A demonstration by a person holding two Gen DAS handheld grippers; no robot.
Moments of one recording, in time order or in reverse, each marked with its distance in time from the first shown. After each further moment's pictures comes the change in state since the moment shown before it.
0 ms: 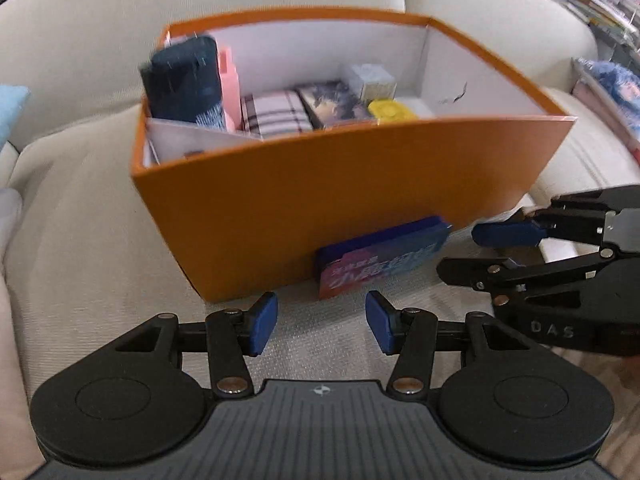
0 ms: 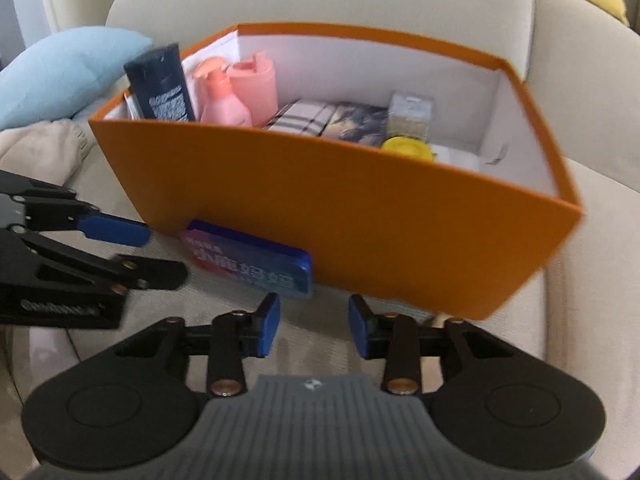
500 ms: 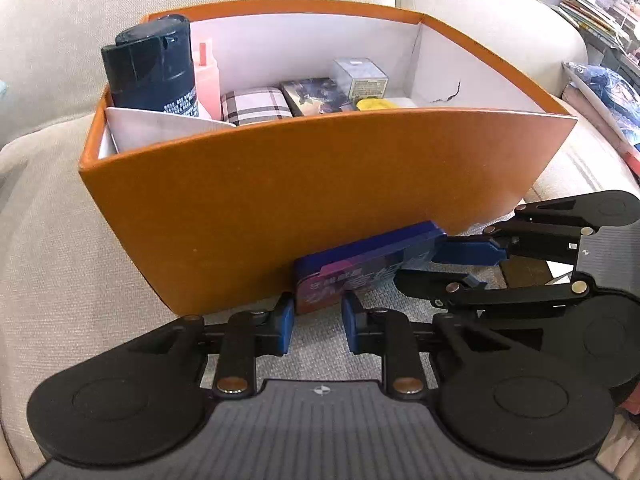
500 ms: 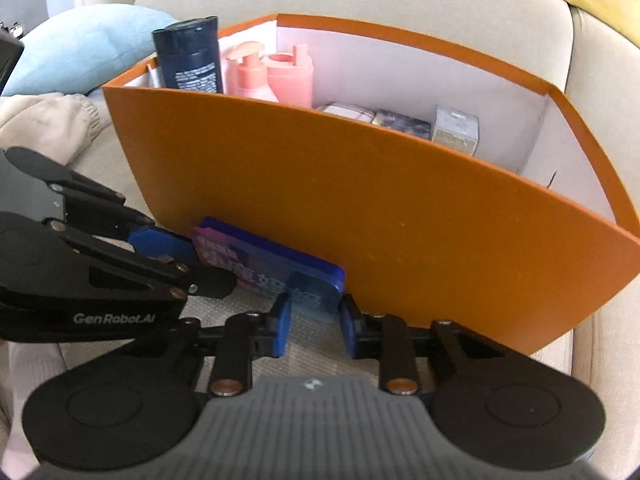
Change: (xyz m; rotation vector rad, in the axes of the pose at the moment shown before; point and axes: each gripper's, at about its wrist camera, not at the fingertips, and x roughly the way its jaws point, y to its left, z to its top) left arm 0.009 0.007 -0.007 0.000 -0.029 -0.057; right arm 0.020 0.010 -0.003 -0.105 -0.047 0.008
